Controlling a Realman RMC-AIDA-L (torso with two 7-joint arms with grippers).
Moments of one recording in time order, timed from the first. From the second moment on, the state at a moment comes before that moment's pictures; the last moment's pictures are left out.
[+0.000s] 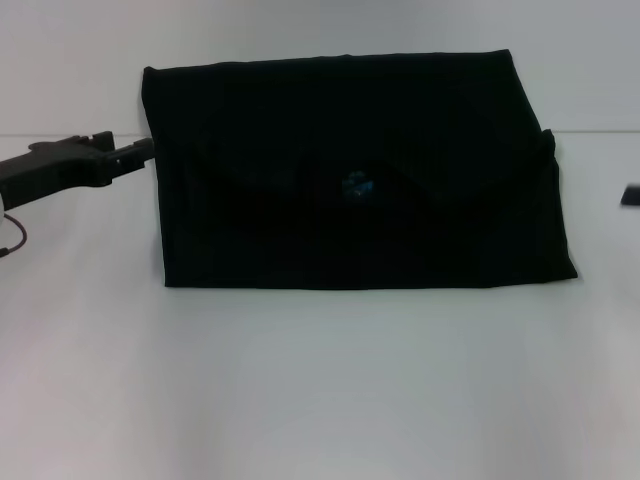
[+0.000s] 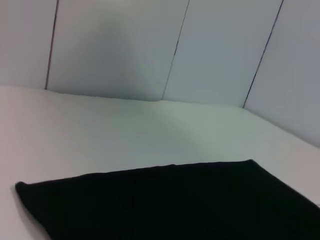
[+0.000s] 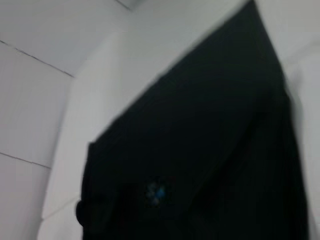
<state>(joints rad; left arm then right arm) -0.54 -2.09 0.60 0.82 1.97 1.11 -1.71 0.54 1.85 -0.58 -0.71 -2.14 -1.43 2.59</state>
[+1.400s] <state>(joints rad) -0.55 -2.08 0.62 0.80 1.96 1.03 -1.67 0.70 1.93 -0.67 -0.53 -2.41 -1.09 2.57</state>
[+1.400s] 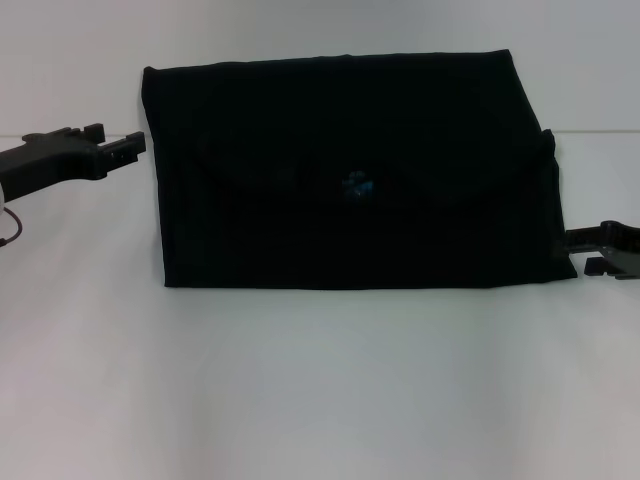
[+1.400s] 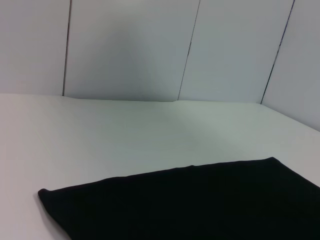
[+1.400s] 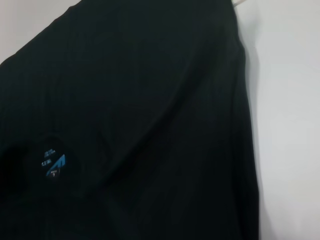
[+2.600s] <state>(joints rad) -0.54 -2.07 0.61 0.80 1.97 1.03 -1.68 0.69 1.94 -0.67 -0.53 -2.41 -1.06 2.56</state>
